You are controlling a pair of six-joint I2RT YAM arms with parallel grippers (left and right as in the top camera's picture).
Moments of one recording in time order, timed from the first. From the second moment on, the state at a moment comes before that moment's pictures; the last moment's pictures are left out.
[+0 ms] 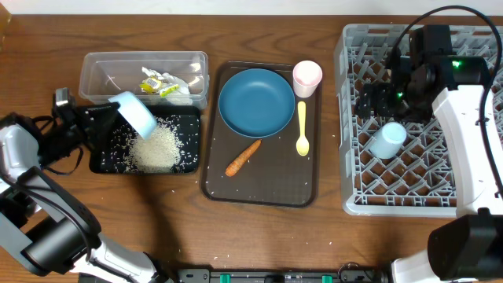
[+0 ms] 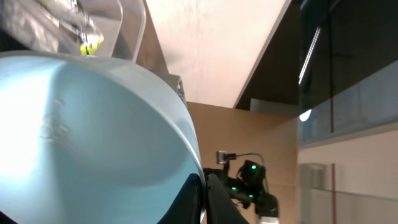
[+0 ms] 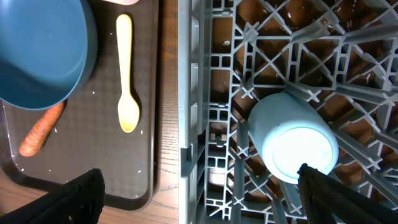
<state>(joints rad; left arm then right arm) 0.72 1.86 1.33 -1.28 1.48 0.09 0.02 1.69 1.61 -1.25 -0.19 0.08</state>
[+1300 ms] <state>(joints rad) 0.62 1.75 1.33 -1.27 1.48 0.05 0.02 1.69 1.61 -1.25 -0.19 0.07</state>
